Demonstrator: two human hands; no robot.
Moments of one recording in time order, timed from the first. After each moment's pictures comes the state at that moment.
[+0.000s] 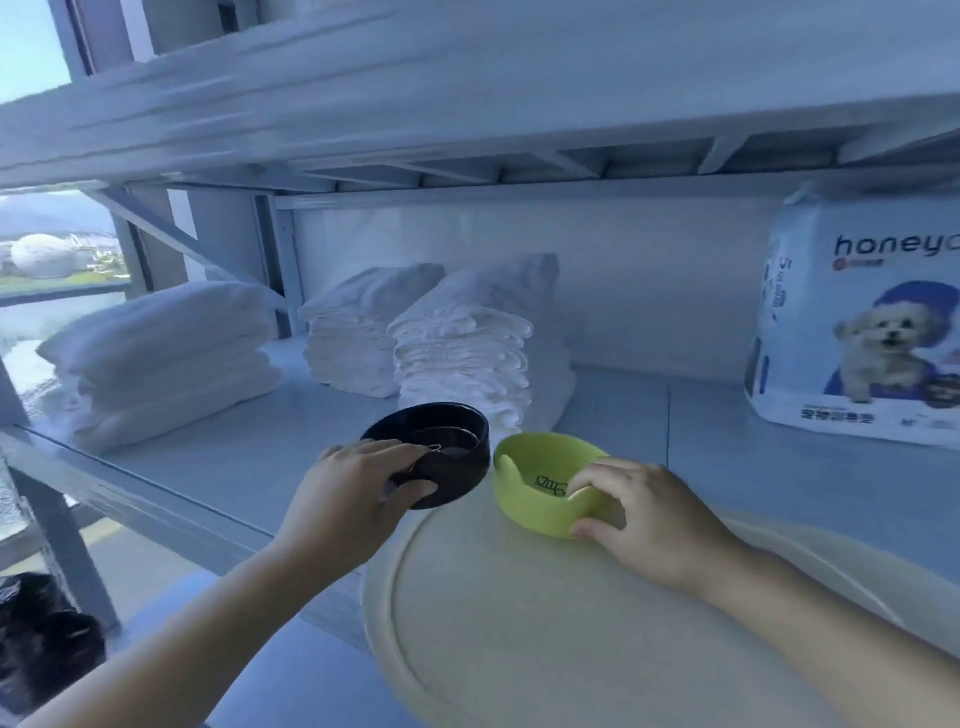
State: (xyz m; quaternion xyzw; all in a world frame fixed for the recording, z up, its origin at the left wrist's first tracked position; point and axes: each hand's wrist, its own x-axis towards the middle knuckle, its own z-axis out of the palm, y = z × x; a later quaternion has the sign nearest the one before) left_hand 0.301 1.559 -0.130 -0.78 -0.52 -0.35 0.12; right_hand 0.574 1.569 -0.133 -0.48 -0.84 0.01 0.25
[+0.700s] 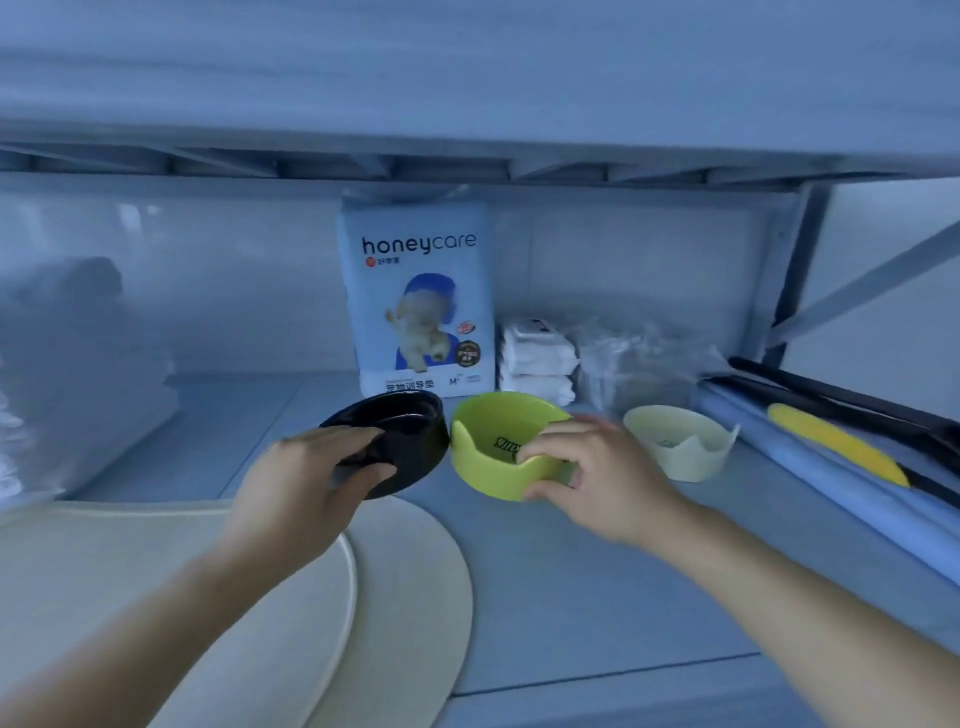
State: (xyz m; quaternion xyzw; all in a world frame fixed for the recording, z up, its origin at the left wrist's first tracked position) left_hand 0.664 1.515 -0.114 -0.85 -0.34 -0.41 0.00; right_hand 0.914 1.413 -0.110 -0.62 -0.72 -0.08 0.31
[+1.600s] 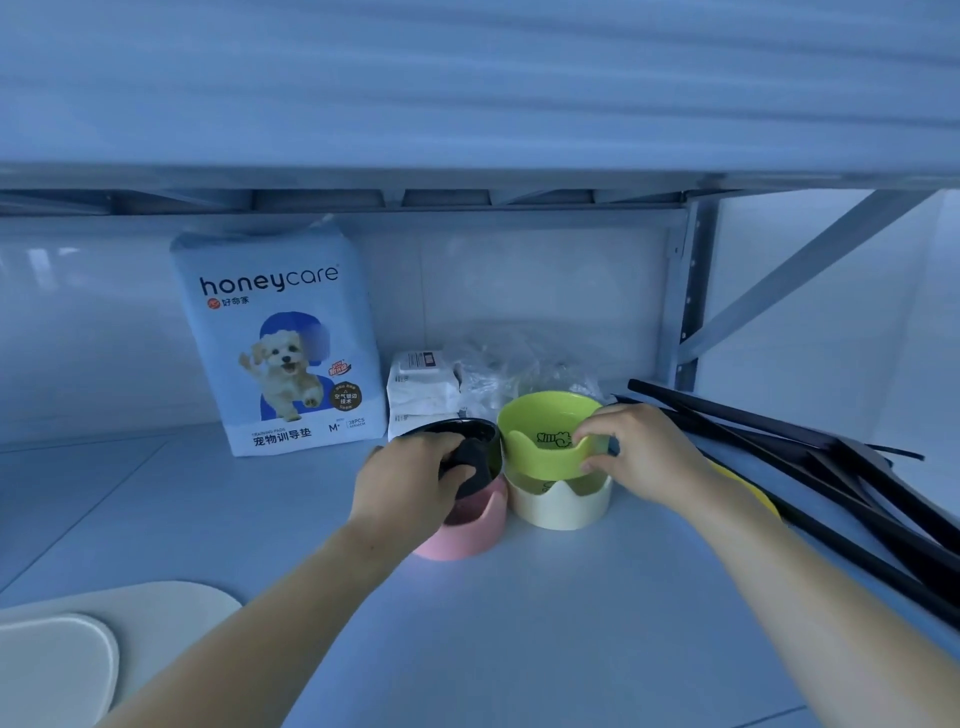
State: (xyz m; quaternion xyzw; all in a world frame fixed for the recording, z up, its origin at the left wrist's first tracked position) left_hand 0.913 1.503 -0.111 -0.88 -0.35 -0.33 -0.03; right_hand 1.140 1.398 -0.103 -0.72 -0.63 -0.11 0.28
